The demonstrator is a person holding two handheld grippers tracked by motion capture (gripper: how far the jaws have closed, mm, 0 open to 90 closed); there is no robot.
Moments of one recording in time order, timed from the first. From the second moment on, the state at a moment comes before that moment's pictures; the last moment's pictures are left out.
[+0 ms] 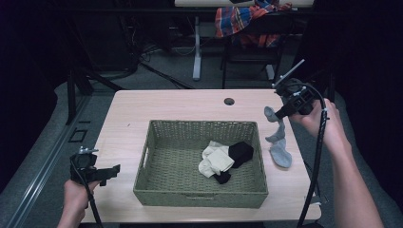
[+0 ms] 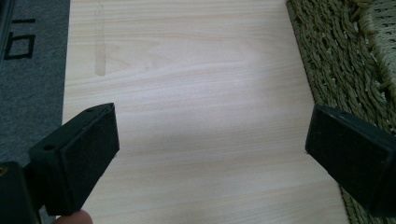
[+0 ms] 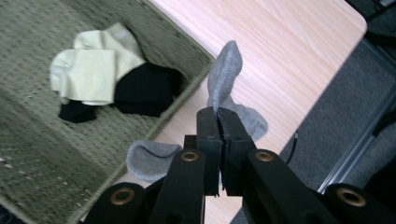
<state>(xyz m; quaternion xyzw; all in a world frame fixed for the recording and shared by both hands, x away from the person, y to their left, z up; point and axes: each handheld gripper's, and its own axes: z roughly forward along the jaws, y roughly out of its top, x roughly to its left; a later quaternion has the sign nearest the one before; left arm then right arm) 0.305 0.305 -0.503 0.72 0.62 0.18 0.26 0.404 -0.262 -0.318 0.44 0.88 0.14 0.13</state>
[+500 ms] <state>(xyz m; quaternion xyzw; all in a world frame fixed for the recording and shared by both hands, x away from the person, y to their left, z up) 0.306 0.307 -0.504 0.71 0.63 0.18 0.26 0.407 -0.300 -0.366 0.49 0.85 0.14 0.13</state>
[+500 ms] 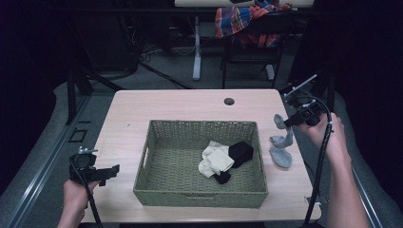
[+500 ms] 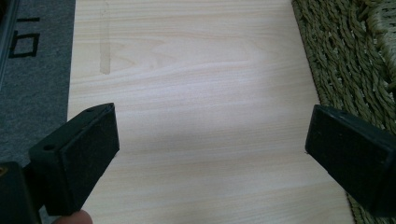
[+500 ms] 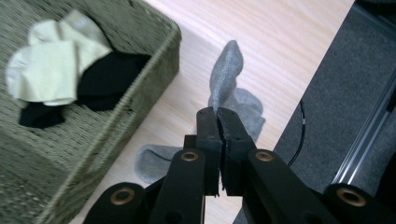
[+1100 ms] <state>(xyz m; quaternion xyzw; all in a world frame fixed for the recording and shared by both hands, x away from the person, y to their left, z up) 0.310 0.304 -0.503 0.72 0.62 0.17 0.26 0.428 -0.304 -0.438 0.51 0.85 0.11 0.11</state>
